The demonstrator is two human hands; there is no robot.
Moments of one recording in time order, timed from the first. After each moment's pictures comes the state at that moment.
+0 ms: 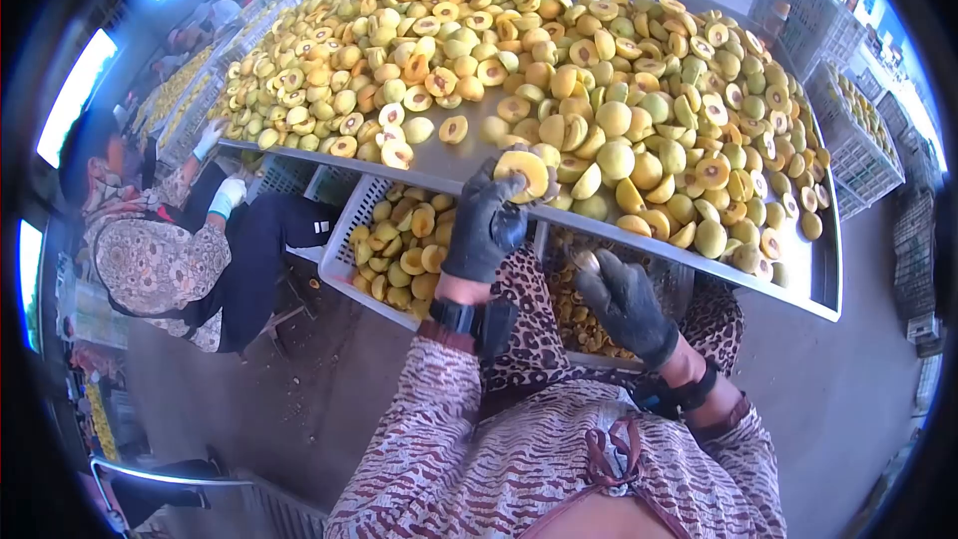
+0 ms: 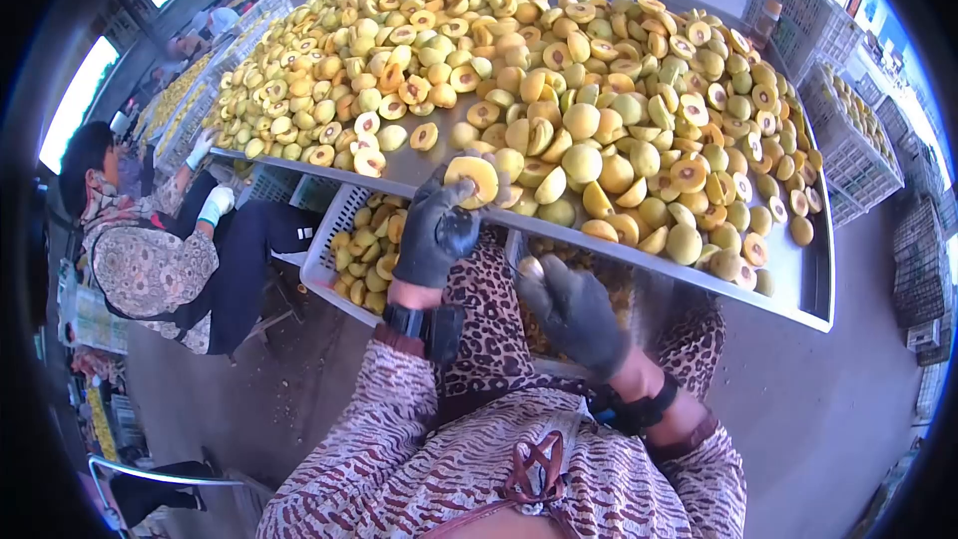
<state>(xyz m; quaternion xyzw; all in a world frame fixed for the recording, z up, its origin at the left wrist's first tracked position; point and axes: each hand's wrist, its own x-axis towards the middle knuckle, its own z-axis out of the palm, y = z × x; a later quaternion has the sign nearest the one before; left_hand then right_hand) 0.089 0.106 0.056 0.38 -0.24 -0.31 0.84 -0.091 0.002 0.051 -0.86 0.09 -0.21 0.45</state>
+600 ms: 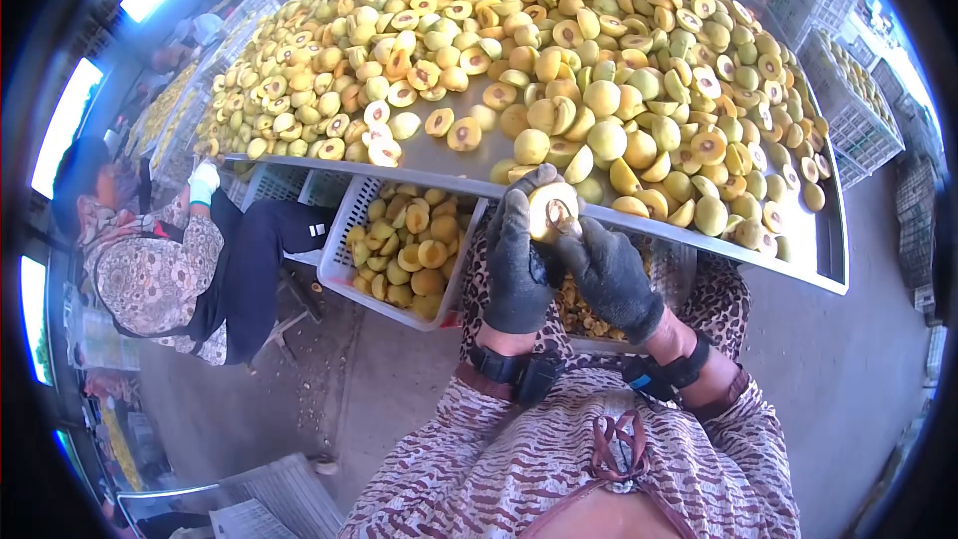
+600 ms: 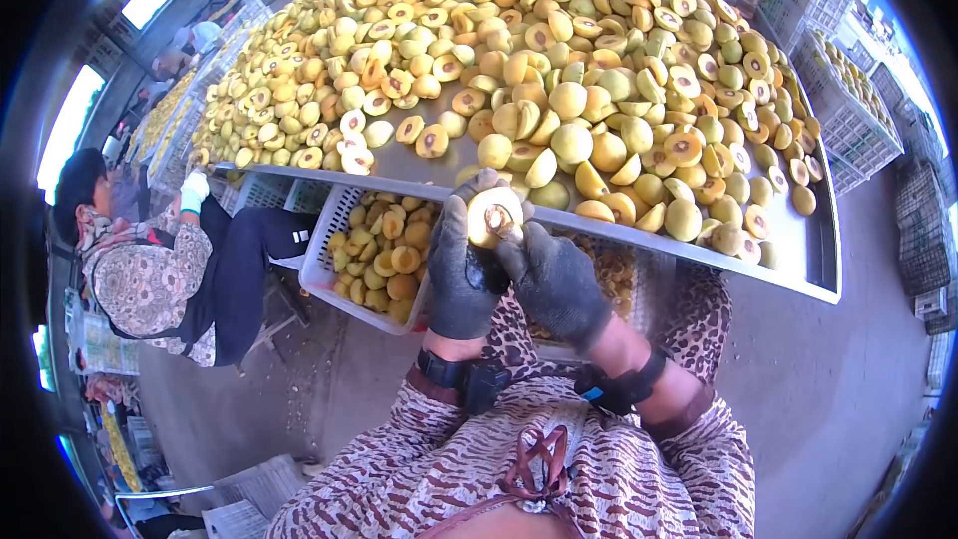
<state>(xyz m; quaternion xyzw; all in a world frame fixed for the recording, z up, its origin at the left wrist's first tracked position) 0.020 0.094 0.036 0.37 -0.20 -0.26 0.87 -0.067 0.005 0.042 -0.88 0.15 -0.23 0.39</state>
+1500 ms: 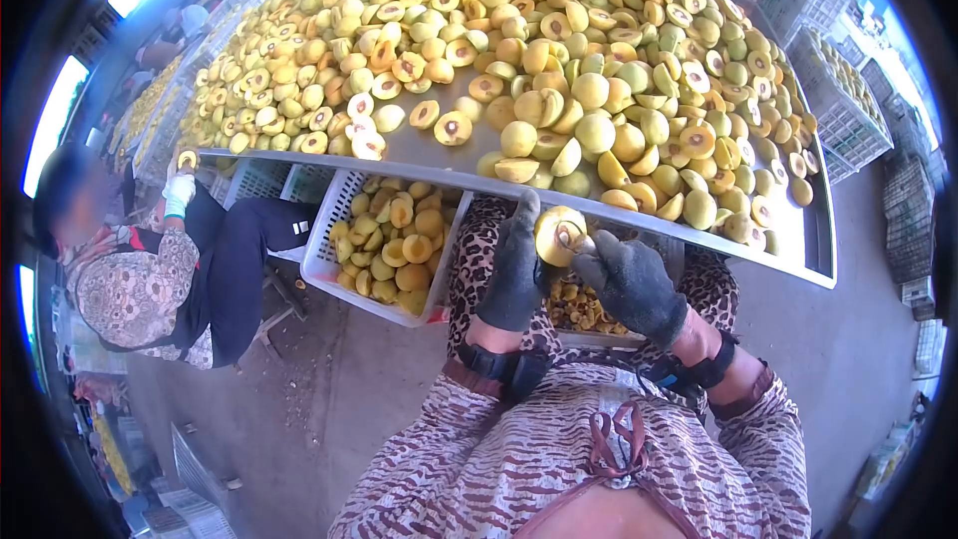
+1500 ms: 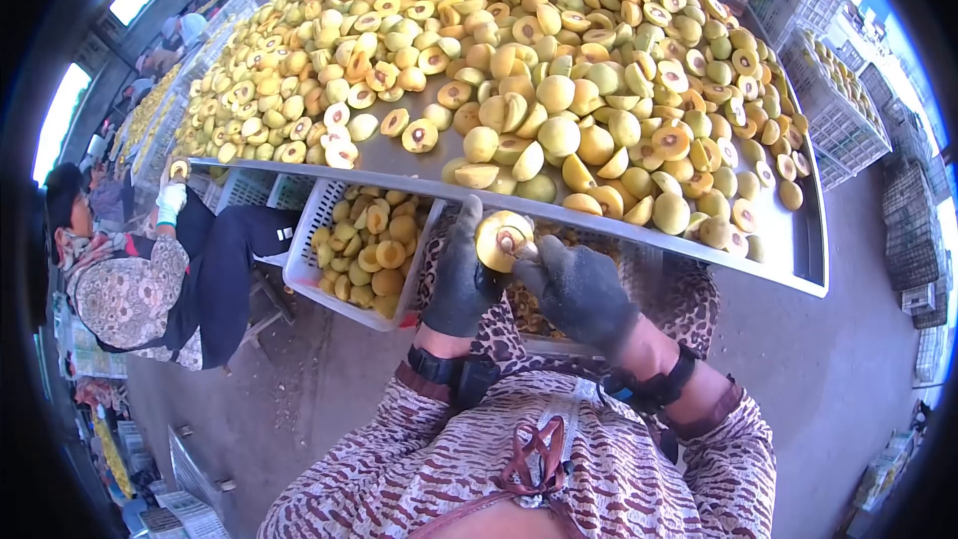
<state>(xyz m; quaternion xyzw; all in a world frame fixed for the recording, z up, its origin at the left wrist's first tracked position) 0.027 0.096 0.006 0.39 -0.06 -0.46 0.79 -0.101 -0.010 0.054 -0.93 0.14 -0.16 0.31</state>
